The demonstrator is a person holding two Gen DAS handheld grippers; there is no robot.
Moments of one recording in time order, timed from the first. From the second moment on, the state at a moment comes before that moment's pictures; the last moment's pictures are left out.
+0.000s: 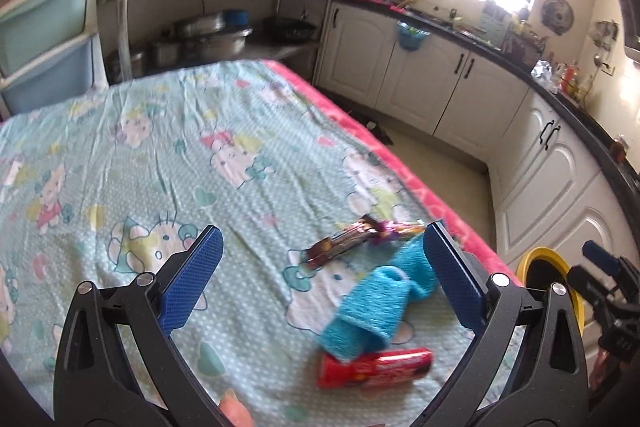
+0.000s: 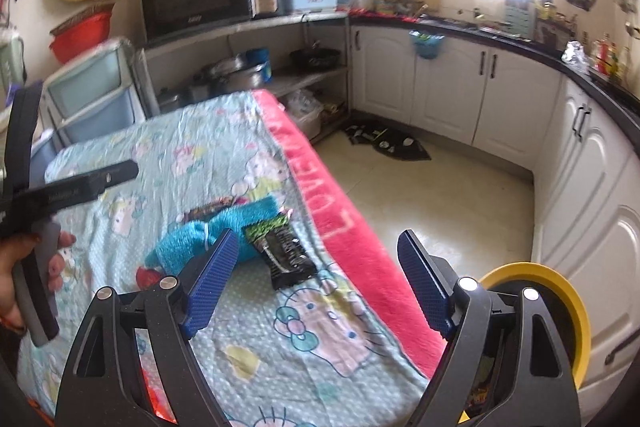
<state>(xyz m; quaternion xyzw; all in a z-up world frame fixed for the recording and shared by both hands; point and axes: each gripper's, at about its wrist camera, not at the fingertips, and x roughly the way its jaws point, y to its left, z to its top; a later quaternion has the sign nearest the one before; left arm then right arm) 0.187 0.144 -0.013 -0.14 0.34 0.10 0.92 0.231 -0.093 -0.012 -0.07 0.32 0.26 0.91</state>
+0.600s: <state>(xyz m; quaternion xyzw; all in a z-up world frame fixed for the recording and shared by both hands) 0.203 0.129 -0.080 -0.20 0.43 -0.03 0.88 0.285 -0.038 -0.101 -0.14 0.41 0.31 0.85</state>
